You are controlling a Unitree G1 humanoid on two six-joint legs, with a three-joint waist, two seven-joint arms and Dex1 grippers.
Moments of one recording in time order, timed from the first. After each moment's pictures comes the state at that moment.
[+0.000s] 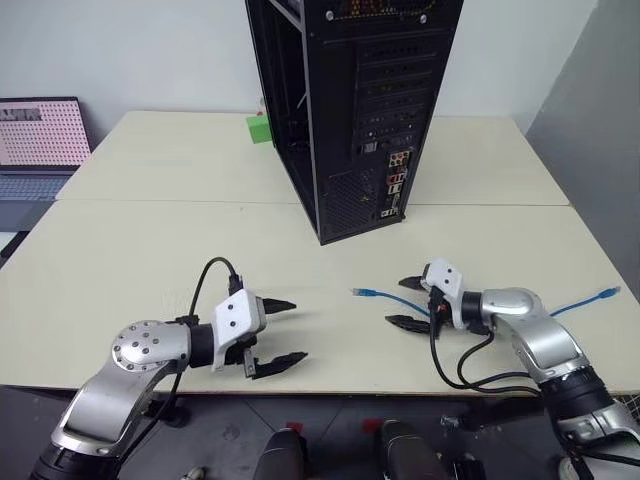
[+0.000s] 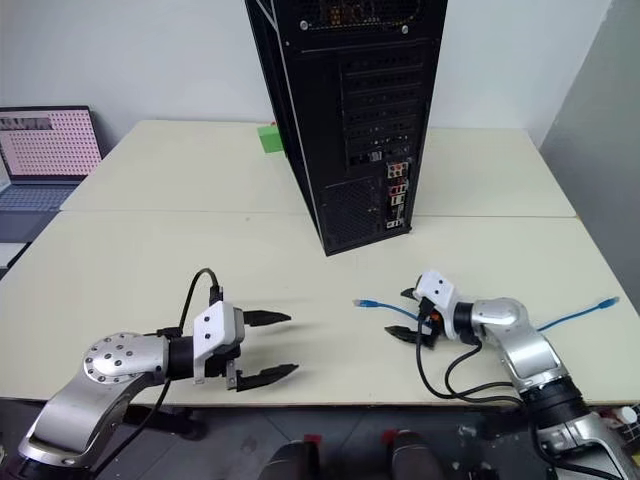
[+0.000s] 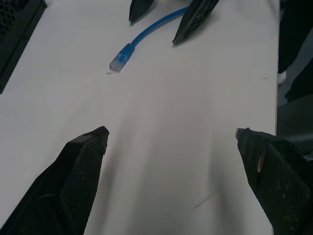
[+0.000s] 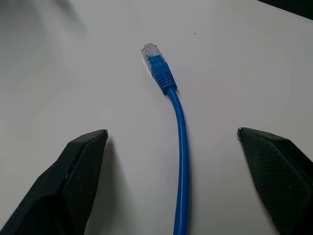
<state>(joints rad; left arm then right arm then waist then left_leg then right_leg) -0.01 0.77 -0.03 -0.40 -0.31 0.32 -1.01 -0.41 -0.56 0.24 0.12 0.18 0.29 0.96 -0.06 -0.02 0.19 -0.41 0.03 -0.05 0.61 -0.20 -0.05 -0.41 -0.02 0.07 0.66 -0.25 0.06</state>
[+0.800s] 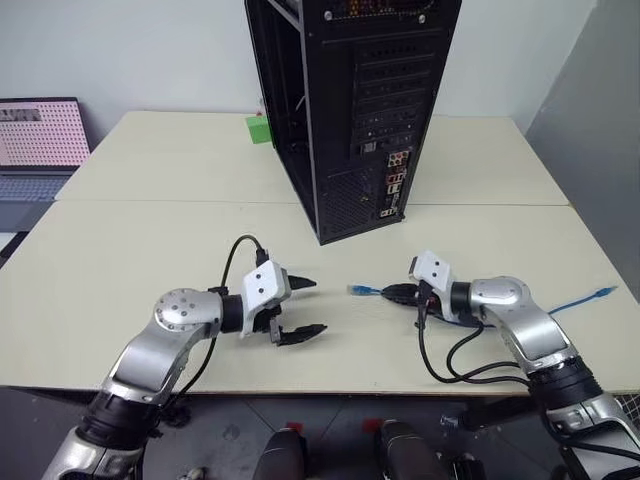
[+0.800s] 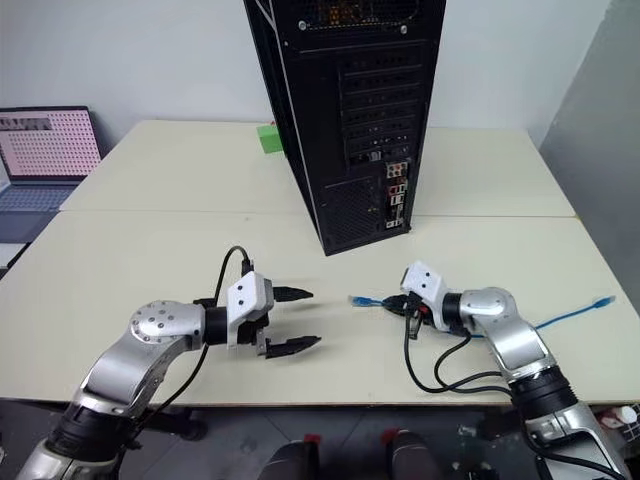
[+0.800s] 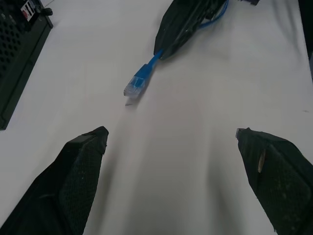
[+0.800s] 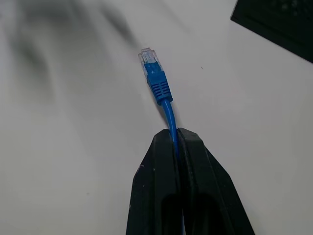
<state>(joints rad) -0.31 0.67 -0.17 -0.16 -0.26 0.31 -1.02 -0.44 -0.55 0.26 -0.01 0.14 0.34 0.98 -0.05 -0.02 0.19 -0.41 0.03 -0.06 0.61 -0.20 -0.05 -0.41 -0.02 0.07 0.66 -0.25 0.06</state>
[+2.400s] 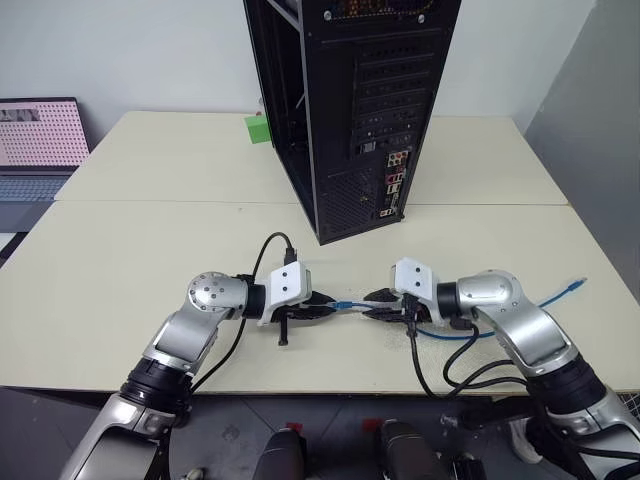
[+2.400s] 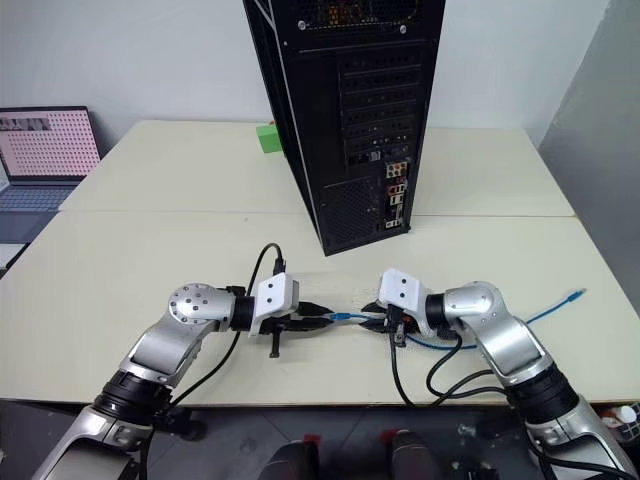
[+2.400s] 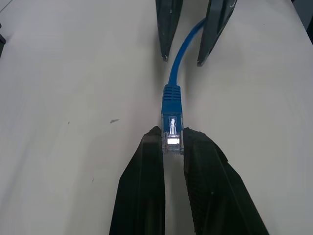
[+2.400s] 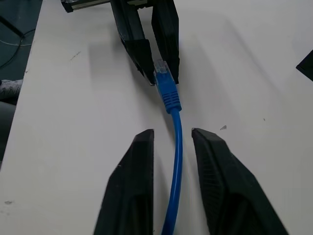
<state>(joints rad) -0.43 0.60 -0.26 0.05 -0.14 0.11 -1.16 -0.47 -0.59 0.34 -0.18 0.14 0.44 1.06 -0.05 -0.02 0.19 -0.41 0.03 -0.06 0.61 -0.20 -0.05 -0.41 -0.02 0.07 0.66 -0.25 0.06</state>
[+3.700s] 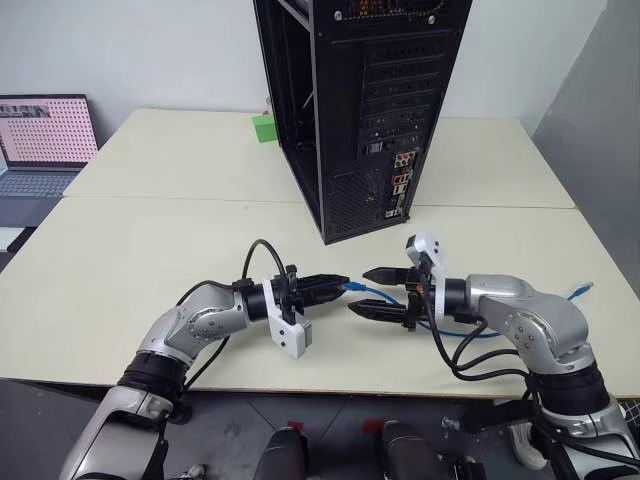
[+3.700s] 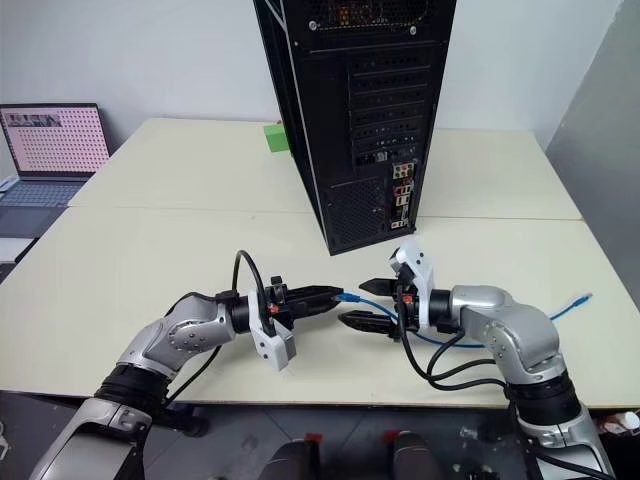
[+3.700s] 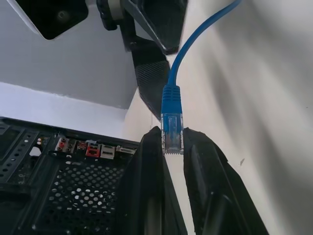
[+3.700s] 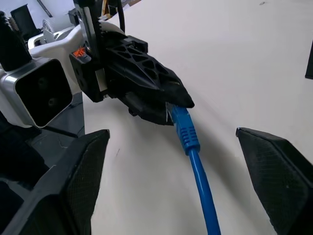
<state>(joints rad) -0.49 0.60 -0.23 0.35 0.50 -1.07 -0.45 -0.46 -0.46 0.12 -0.29 0.58 0.94 0.85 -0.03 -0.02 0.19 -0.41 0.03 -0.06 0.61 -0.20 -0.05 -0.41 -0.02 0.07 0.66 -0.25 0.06</state>
